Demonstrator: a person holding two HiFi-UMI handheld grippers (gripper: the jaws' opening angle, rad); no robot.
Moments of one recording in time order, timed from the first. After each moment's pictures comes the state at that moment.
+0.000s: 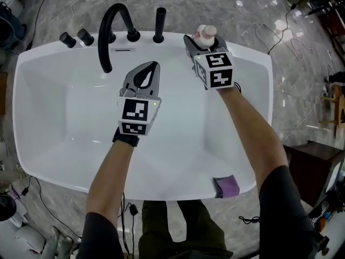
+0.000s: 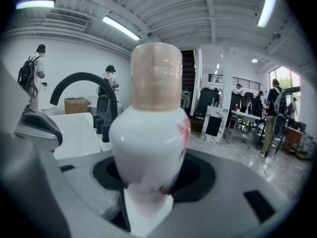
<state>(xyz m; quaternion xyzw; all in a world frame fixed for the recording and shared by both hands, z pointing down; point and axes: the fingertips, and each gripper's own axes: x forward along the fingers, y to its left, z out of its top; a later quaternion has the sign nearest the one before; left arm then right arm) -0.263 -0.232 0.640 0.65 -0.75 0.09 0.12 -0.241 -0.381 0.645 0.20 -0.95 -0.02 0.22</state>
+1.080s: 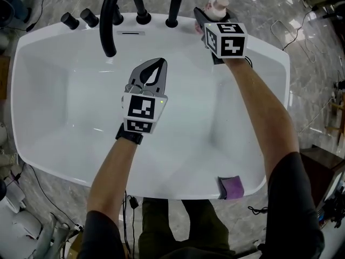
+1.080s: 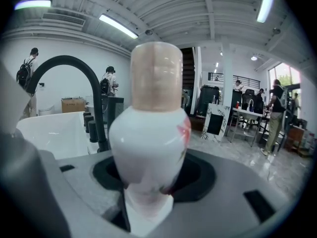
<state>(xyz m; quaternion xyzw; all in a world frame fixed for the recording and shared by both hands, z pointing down) -0.263 -0.214 0.699 0.64 -0.75 0.11 0.14 -0.292 -0.422 0.679 0.20 -0.95 -0.02 0.22</state>
